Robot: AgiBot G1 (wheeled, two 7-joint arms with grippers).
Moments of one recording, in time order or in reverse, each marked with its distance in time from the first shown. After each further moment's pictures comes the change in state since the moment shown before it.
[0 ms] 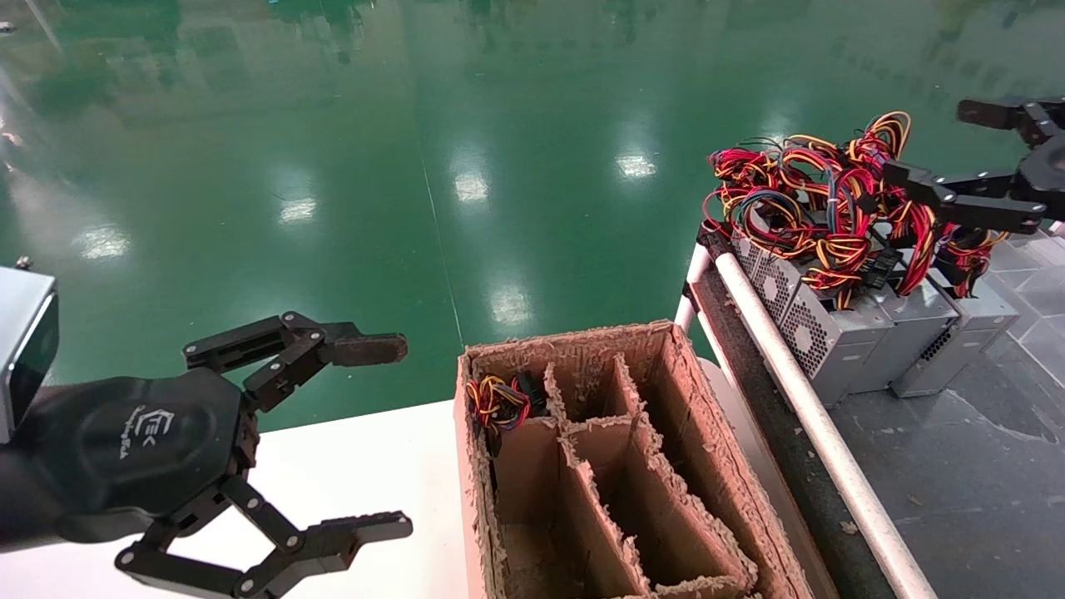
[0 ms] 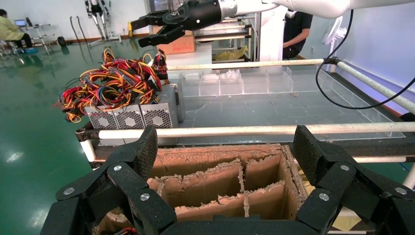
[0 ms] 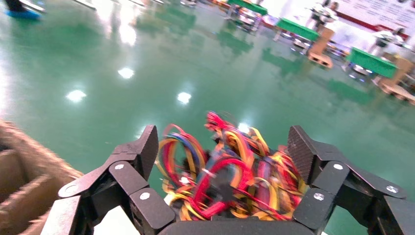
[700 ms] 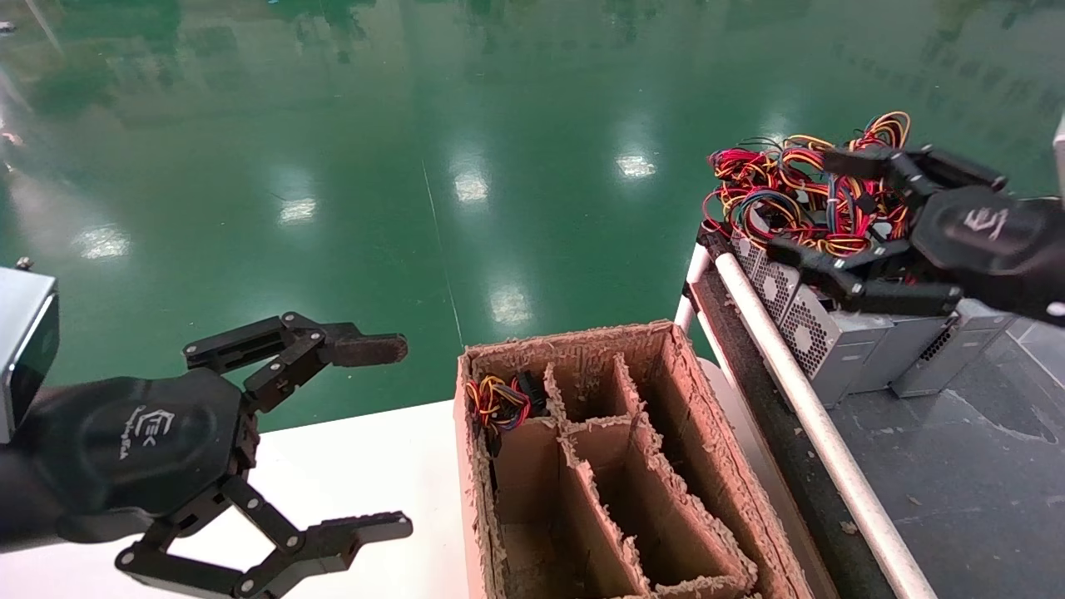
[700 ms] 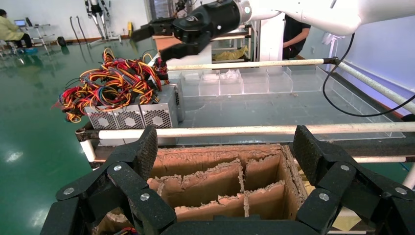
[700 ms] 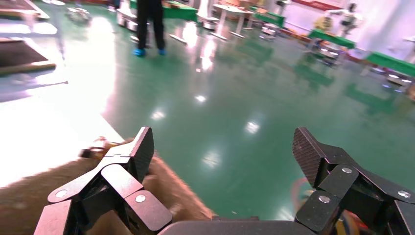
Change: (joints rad) left arm 0.000 0.000 0.000 0.000 0.000 0.000 0.000; right arm -0.241 0.029 0.048 0.394 0.150 -0.083 0.167
